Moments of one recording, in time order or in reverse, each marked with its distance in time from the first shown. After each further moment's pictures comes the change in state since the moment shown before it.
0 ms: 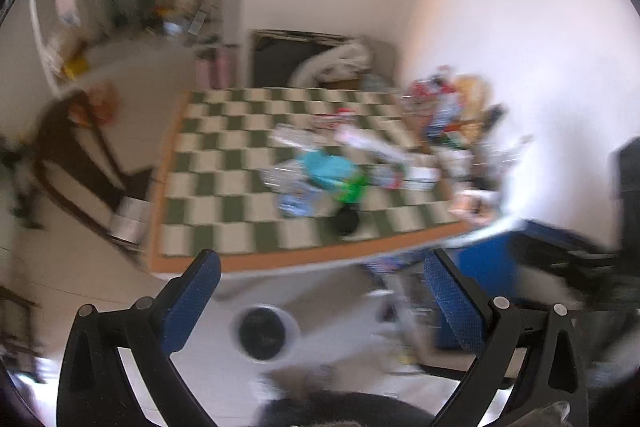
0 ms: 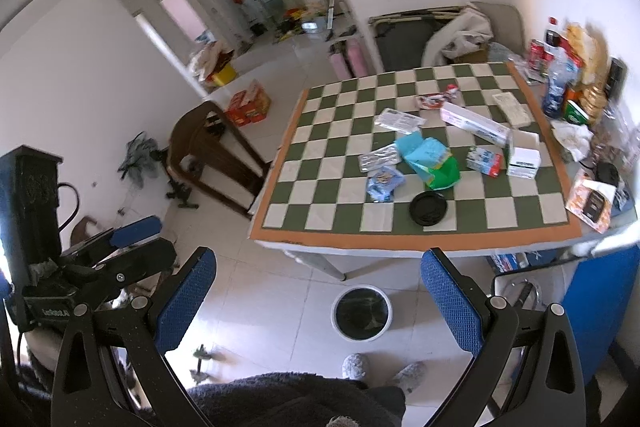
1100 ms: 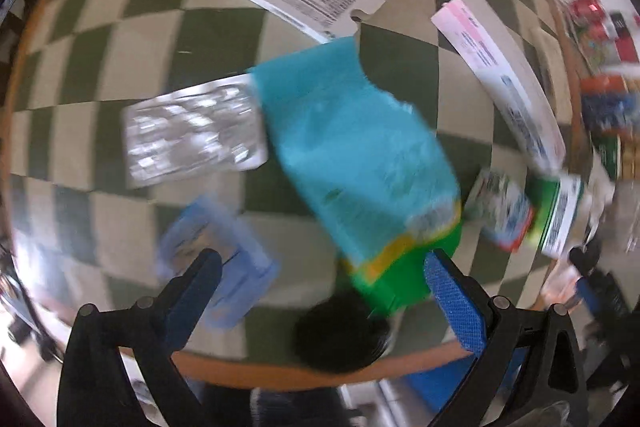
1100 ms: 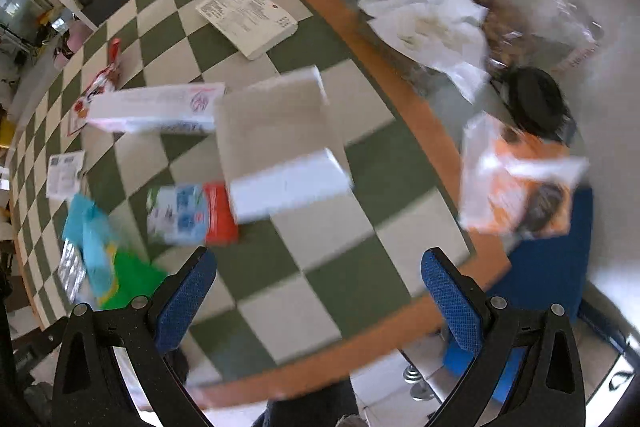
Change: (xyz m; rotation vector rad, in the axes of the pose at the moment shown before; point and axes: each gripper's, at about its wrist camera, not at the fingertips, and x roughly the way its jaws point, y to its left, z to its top) left arm 0.524 -0.034 0.101 -0.323 0.750 0.045; right arm 0.326 -0.406 0.157 0.508 0.347 -0.578
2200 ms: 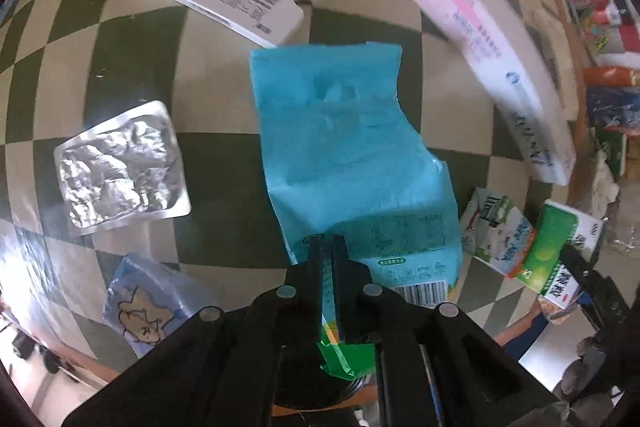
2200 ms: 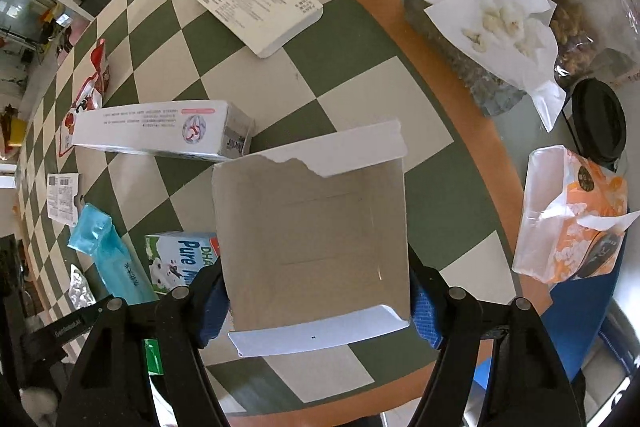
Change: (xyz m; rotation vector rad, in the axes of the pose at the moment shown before) left arm -0.021 -0.083 0.018 0.063 0.030 -0.047; right arm 0.044 0.012 0.030 0.012 0.080 0.092
